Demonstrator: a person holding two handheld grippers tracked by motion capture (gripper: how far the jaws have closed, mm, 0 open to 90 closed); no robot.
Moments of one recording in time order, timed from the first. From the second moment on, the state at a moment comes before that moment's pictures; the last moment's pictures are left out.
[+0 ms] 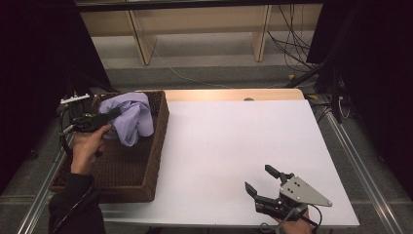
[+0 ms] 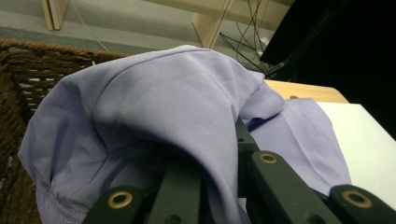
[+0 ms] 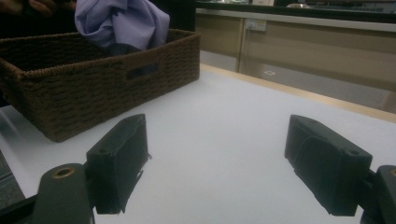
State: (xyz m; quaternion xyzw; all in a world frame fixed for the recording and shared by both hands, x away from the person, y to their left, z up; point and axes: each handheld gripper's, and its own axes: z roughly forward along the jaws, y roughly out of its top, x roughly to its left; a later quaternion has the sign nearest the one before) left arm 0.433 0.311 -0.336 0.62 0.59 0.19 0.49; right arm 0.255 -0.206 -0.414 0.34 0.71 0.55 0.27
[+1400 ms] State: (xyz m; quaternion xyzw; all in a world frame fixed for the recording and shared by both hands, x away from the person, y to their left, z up) left arm 0.417 0.267 -0.303 0.63 0.51 0.17 0.57; right arm 0.254 -0.204 -0.414 0.34 0.71 0.55 0.27
